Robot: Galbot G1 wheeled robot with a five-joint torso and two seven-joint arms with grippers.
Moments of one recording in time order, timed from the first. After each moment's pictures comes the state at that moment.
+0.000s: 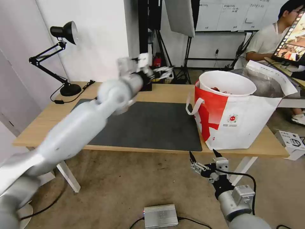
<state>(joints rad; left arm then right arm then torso) 0.22 -0.86 0.23 -1.77 -1.18 0.33 -0.18 -1.66 0.95 0.30 2.33 0.43 -0.13 0.43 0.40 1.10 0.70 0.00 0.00</state>
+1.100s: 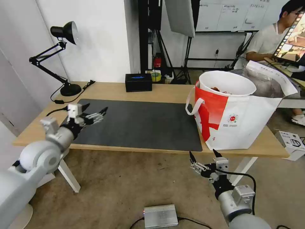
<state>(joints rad) 1.17 -0.65 -0.49 -1.93 -0.94 0.13 -0.03 -1.66 0.95 0.30 2.33 0.43 -0.13 0.43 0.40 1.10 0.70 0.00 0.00</state>
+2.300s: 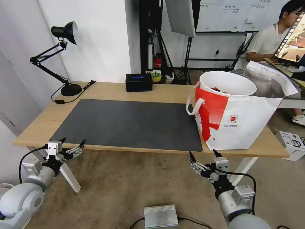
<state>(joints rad) 1.55 -0.78 -0.70 -1.92 -0.76 0.06 -0.01 -1.66 0.95 0.30 2.33 0.43 -0.13 0.43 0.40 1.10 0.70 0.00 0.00</state>
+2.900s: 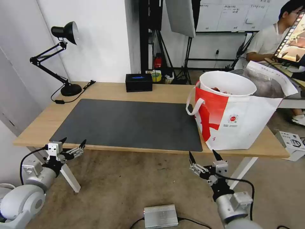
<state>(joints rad) 1.55 -0.79 -0.70 -1.93 -0.77 0.06 -0.02 -1.73 1.18 0.34 2.19 0.20 0.14 0.23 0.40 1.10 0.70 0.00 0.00</state>
